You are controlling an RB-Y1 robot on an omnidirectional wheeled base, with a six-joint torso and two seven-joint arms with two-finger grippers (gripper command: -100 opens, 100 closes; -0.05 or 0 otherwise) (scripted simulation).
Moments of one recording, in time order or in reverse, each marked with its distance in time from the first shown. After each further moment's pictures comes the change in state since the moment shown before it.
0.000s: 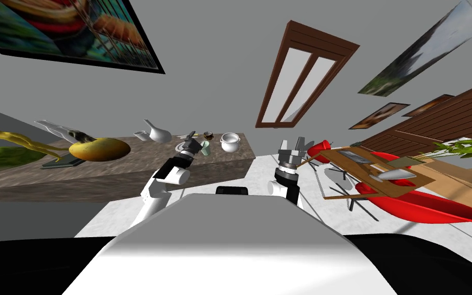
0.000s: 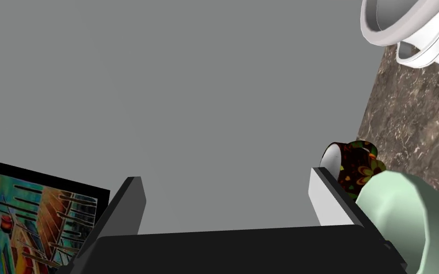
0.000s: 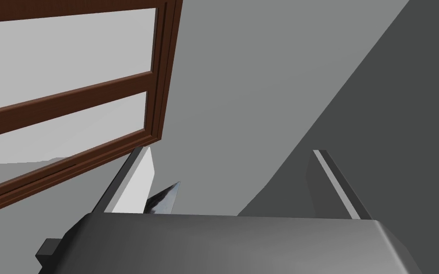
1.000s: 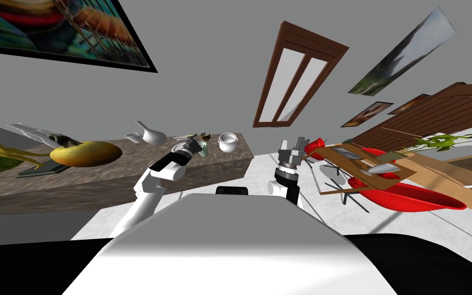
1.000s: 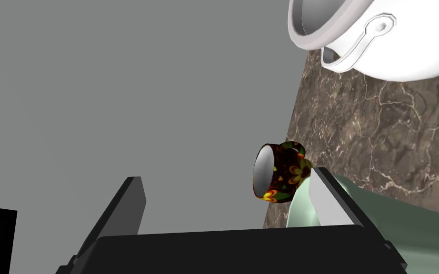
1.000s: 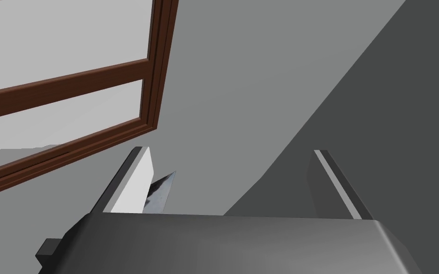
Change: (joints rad) left arm -0.057 0.113 0.040 0.019 0.106 0.254 0.105; right arm 0.000 0.000 0.000 0.000 0.000 0.000 0.000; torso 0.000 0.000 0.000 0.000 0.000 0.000
